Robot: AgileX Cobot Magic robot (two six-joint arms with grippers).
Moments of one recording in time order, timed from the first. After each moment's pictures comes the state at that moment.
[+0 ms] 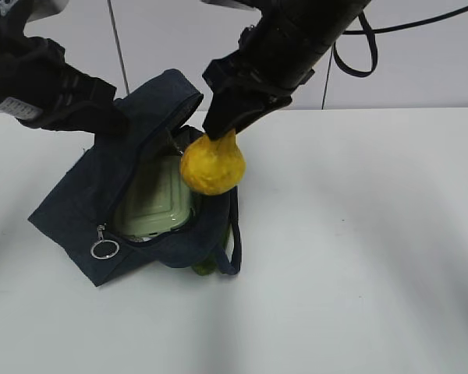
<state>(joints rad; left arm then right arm) -0.27 1.48 -1.12 -0.63 0.70 0.51 0.40 1.90 -1.76 0.50 1.15 -0.45</state>
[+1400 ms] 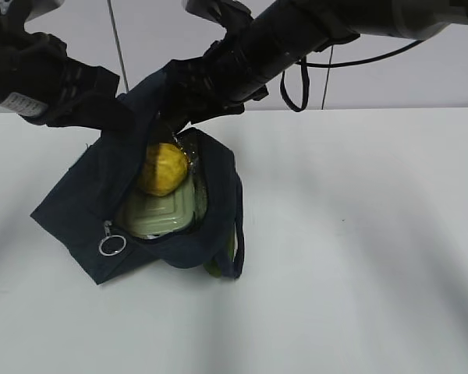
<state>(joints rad) -0.27 1.49 -1.12 -0.70 0.70 0.51 0.40 2.09 -1.82 0.76 0.82 -0.48</state>
